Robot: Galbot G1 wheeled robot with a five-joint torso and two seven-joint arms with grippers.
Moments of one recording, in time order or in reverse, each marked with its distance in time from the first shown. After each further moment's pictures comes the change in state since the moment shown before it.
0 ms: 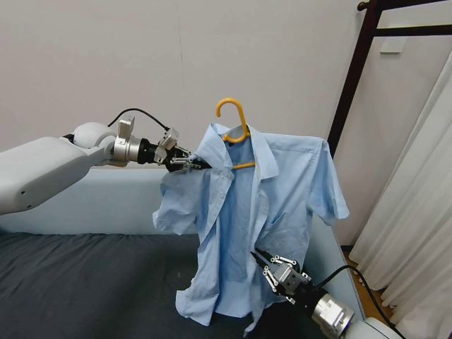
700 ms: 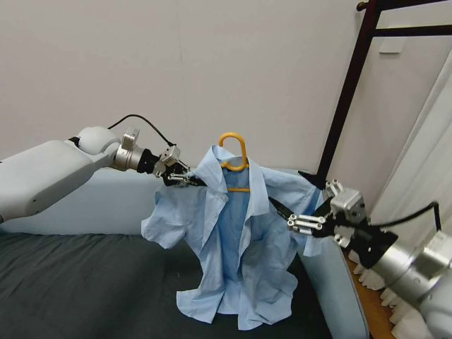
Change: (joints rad) left arm 0.080 0.001 -0.084 -0.030 0.218 -0.092 0.086; right arm 0.275 -0.303 0.411 0.170 0.845 -0.300 -0.040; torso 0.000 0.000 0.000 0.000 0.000
